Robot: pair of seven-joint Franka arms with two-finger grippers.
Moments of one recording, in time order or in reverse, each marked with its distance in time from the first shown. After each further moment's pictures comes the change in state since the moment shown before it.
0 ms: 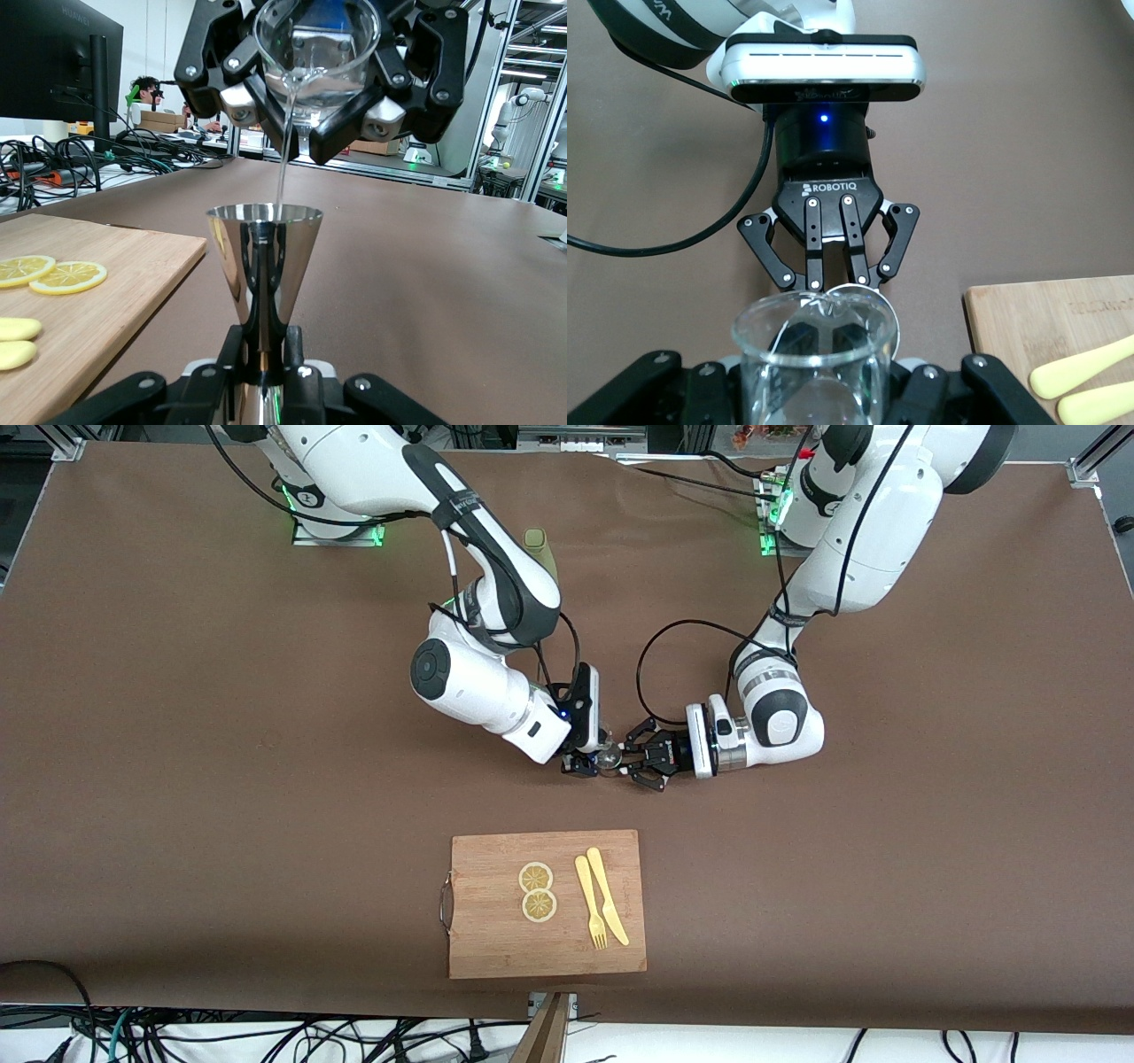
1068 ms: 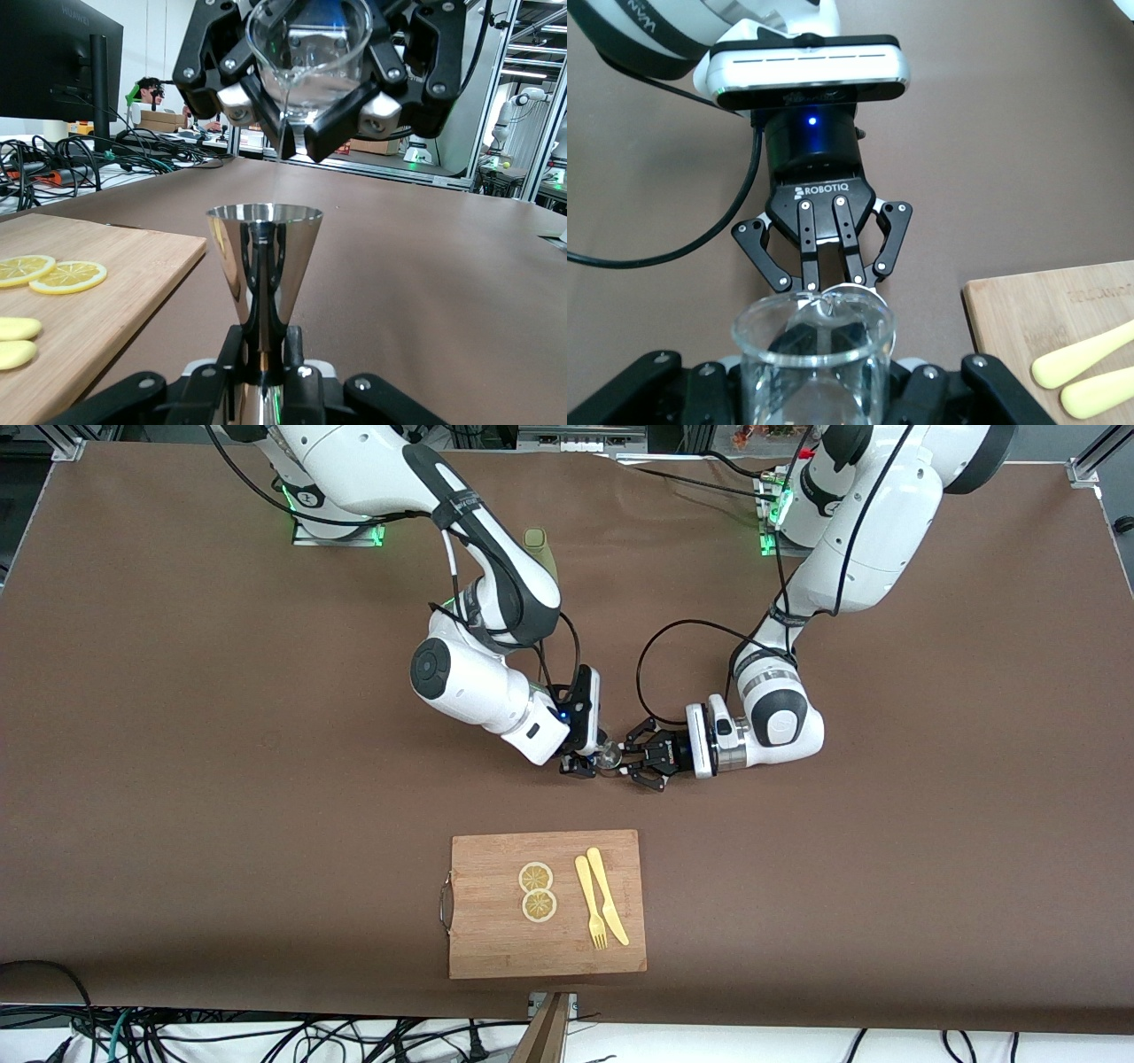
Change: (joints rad) left arm 0.000 0.000 0.000 0.000 0.000 0.001 0.000; right arm -0.001 0.000 -0.003 0.000 0.029 0.005 0.048
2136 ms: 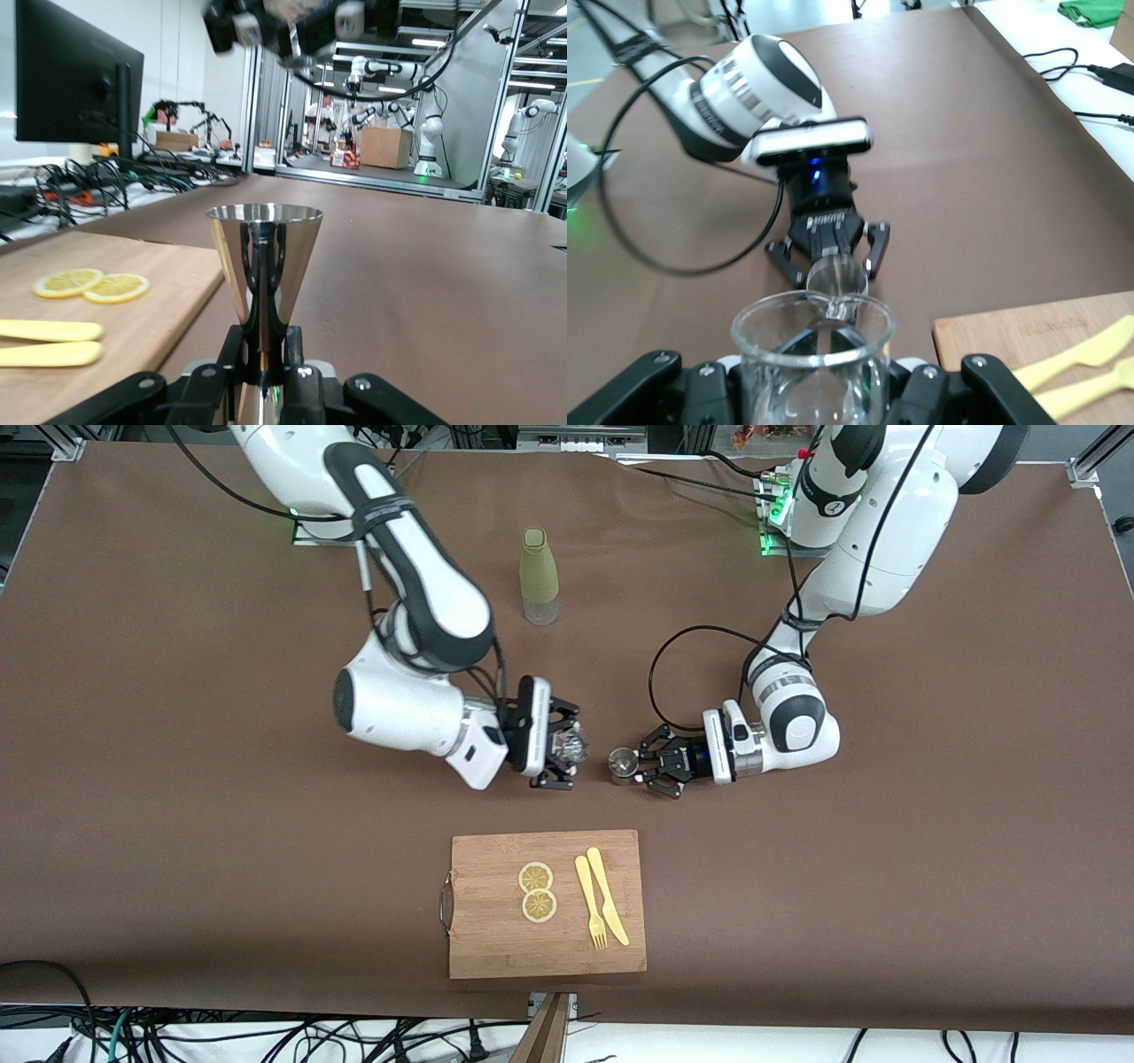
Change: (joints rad) left arm 0.068 0.000 0.011 -0.005 0.000 -0.078 0.040; right arm -0.155 -0.059 -0.019 0.014 0.293 -0.248 -0.255
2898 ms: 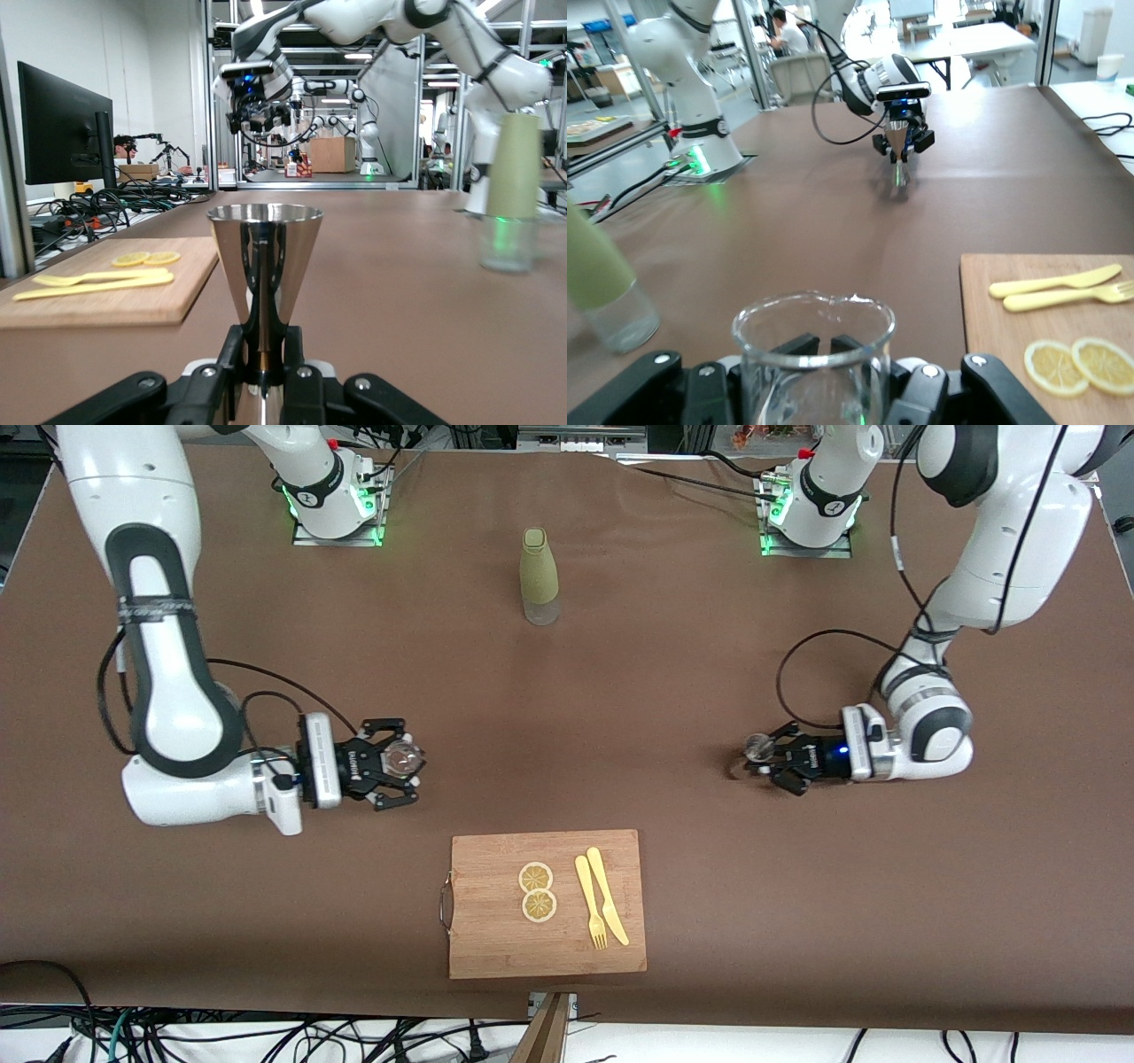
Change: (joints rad) left arm 0.358 0.002 0.130 -0.035 0.466 -0.367 0.135; right arm -0.432 0.028 -0.006 -0.068 0.043 -0.575 -0.468
